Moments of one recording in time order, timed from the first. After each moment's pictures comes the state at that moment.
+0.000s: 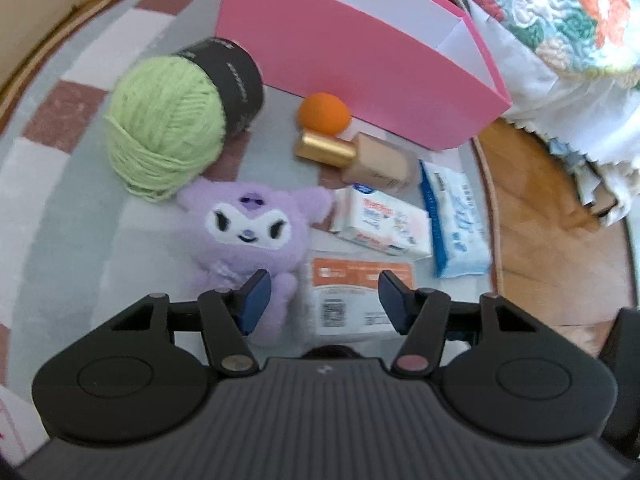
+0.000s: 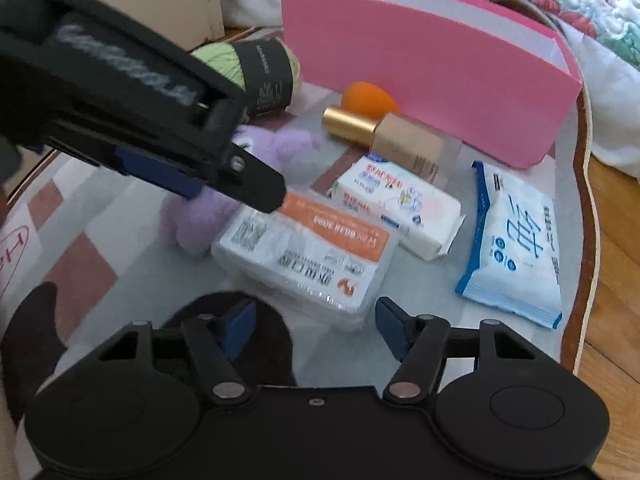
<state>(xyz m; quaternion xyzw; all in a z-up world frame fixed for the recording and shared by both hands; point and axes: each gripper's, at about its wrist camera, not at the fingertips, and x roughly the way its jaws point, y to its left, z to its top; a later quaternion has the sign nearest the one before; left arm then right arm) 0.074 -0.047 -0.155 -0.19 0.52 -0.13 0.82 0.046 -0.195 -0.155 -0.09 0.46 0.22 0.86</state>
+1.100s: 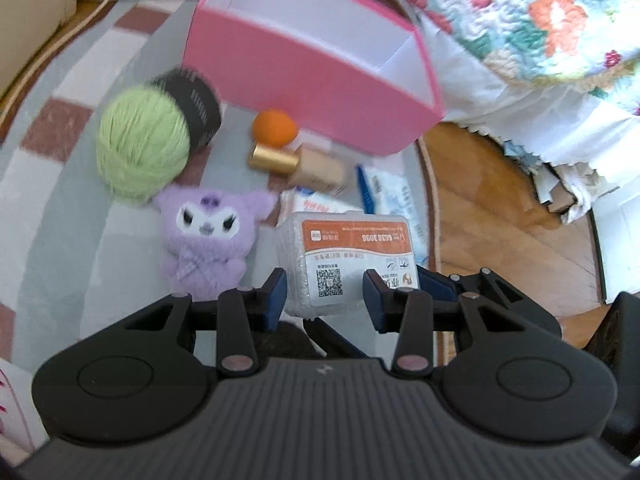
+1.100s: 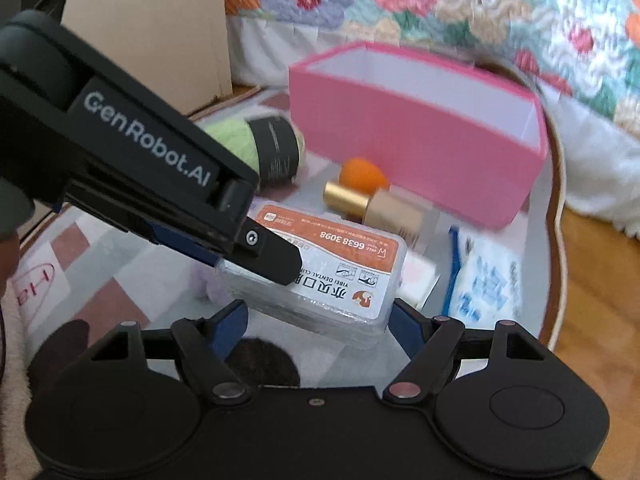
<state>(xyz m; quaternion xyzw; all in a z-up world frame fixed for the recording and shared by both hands) 0.052 -0.044 -0.101 -0.20 0.50 -0.16 0.82 0.018 -0.199 -0.084 -0.11 0.39 0.22 0.89</state>
